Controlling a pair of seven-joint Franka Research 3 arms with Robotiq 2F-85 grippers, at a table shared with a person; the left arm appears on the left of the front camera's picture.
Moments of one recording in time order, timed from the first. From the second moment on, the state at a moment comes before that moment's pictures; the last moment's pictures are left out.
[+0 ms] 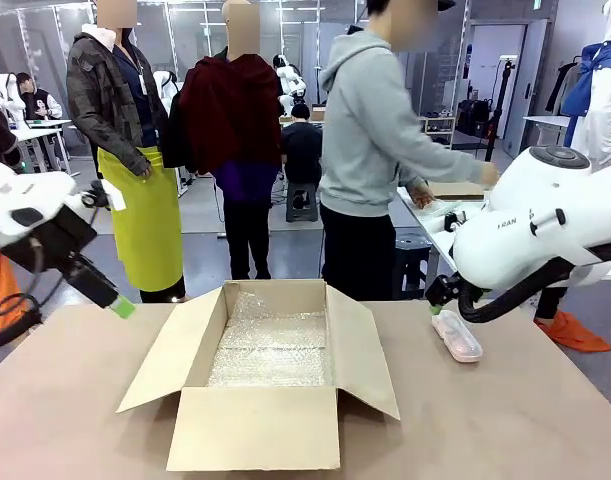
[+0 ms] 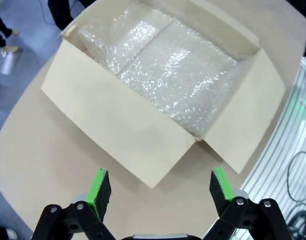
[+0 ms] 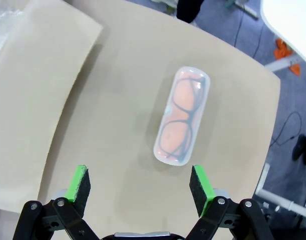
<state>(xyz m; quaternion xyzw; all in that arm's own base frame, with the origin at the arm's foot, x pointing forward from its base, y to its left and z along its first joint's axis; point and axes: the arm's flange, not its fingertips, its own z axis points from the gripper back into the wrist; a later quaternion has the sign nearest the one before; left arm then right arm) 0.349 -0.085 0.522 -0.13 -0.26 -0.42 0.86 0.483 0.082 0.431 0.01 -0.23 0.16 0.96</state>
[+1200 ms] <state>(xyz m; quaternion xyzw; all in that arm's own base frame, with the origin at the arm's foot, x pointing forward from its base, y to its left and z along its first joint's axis) 0.336 -0.072 0.540 -0.12 -0.28 -0.46 0.83 0.613 0.050 0.347 0.01 -0.09 0.08 0.99</state>
